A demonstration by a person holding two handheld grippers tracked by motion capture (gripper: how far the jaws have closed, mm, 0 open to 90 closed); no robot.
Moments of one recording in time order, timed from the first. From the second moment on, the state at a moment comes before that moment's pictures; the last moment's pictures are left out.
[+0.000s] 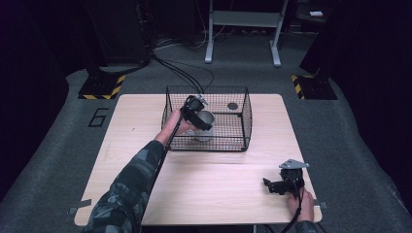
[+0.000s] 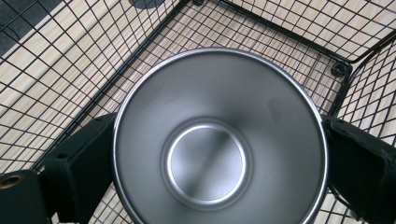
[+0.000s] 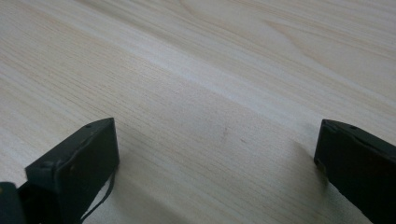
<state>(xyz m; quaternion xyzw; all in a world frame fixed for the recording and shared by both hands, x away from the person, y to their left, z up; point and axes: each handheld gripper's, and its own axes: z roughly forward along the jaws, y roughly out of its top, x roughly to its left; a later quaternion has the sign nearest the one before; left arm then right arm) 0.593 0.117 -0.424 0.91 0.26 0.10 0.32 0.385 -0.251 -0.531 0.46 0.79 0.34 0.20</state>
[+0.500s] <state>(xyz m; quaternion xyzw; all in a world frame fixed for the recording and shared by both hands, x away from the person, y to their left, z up) 0.593 0.121 -0.423 0.90 0.27 0.10 0.33 0.384 -0.251 -0.530 0.47 0.79 0.34 0.19</state>
